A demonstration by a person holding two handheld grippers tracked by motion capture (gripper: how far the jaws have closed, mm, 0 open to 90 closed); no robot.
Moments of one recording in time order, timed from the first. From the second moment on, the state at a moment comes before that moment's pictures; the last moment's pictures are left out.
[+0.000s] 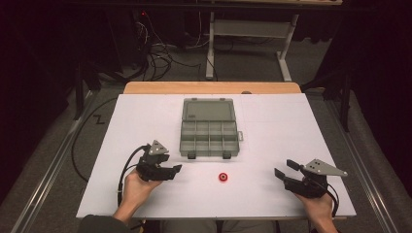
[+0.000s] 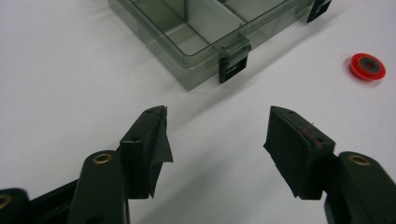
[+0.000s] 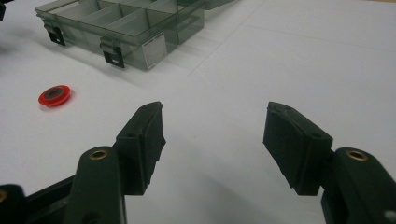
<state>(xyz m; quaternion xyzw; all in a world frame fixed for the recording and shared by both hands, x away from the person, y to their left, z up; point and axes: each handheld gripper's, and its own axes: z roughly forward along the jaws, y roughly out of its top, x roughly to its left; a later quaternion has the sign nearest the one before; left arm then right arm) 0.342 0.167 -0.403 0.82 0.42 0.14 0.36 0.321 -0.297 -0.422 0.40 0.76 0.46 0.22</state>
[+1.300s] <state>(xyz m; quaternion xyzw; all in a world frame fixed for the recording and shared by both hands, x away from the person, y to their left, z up) 0.361 0.125 -0.399 0.85 0.38 0.11 0.35 0.322 -0.297 -0.422 0.40 0.76 0.47 0.22</state>
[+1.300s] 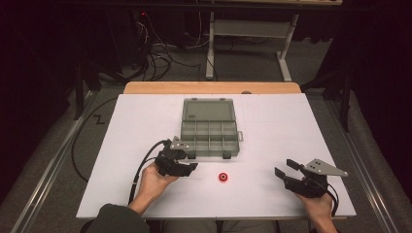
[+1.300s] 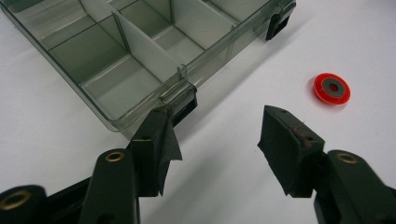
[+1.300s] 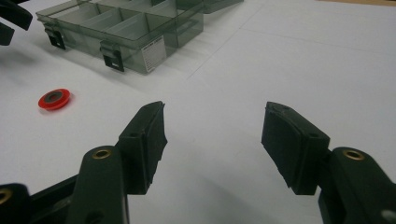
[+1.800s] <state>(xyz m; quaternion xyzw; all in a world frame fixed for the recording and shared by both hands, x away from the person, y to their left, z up) 0.368 0.108 -0.394 0.86 0.37 0.09 0.33 0.323 -0.298 -0.422 0.40 0.76 0.47 0.22</state>
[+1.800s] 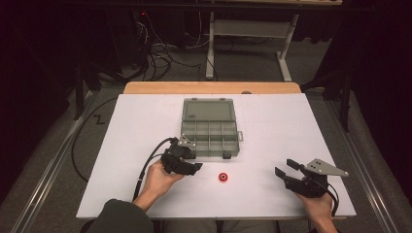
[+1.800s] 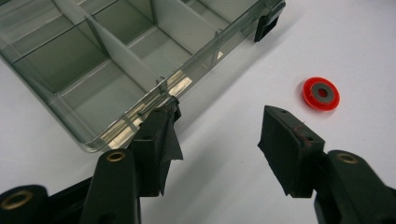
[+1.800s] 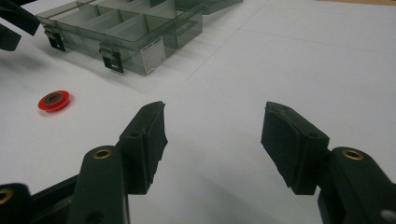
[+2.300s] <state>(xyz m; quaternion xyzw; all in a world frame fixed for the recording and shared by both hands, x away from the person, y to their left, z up) 0.369 0.086 -0.389 0.88 0.35 0.09 0.32 0.322 -0.298 -0.421 0.40 0.76 0.47 0.22</state>
